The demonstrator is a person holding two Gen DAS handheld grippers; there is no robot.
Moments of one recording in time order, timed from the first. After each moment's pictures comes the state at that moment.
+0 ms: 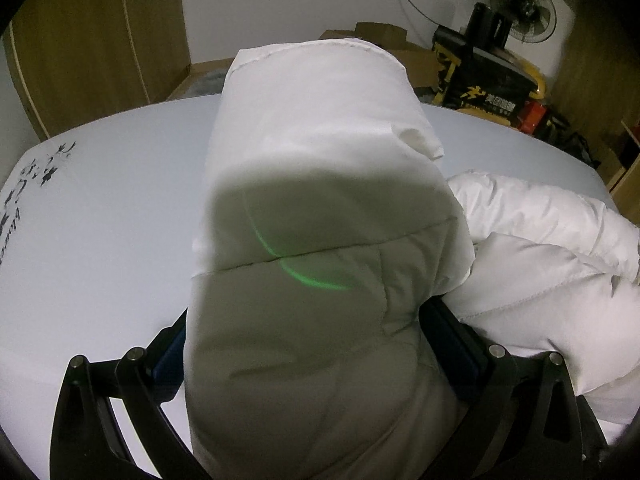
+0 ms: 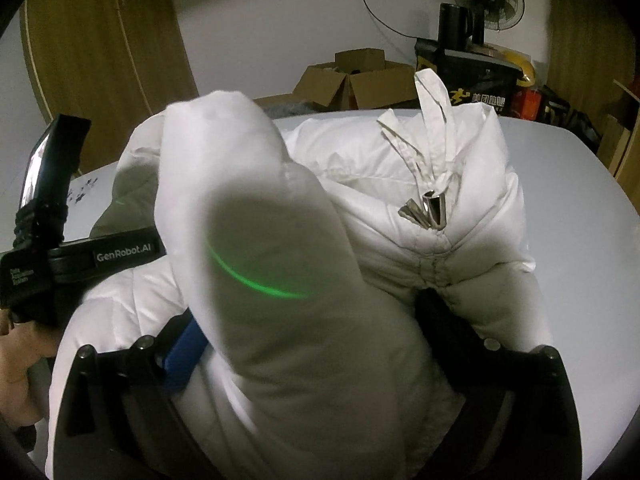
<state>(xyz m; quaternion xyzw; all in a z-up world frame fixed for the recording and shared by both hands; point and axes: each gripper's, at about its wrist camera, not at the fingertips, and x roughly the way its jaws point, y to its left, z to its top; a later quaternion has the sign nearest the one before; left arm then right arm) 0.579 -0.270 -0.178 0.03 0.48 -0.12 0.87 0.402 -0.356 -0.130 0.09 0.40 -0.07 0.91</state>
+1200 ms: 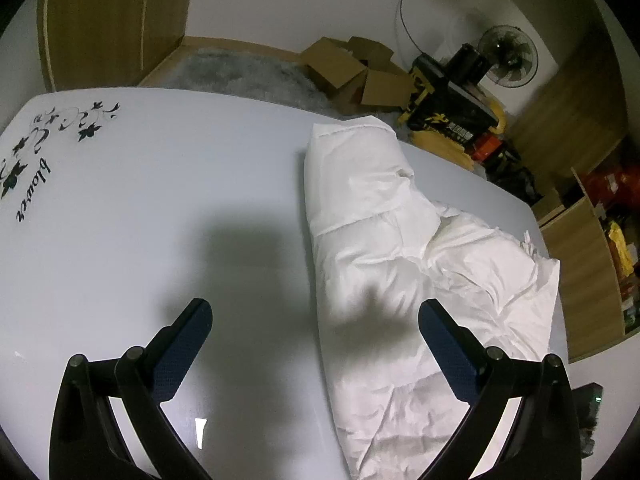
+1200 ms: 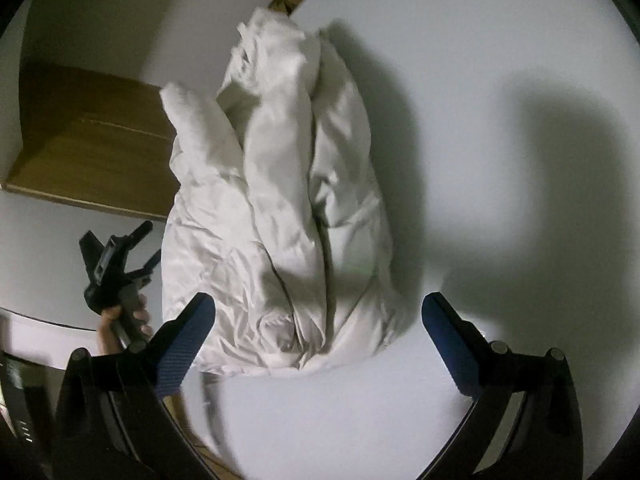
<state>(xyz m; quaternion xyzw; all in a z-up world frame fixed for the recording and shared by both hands) 0.542 -0.134 -0.089 -0.09 0.51 -0.20 0.83 0.243 -0.440 -0.158 0.47 0.47 0.05 0.74</state>
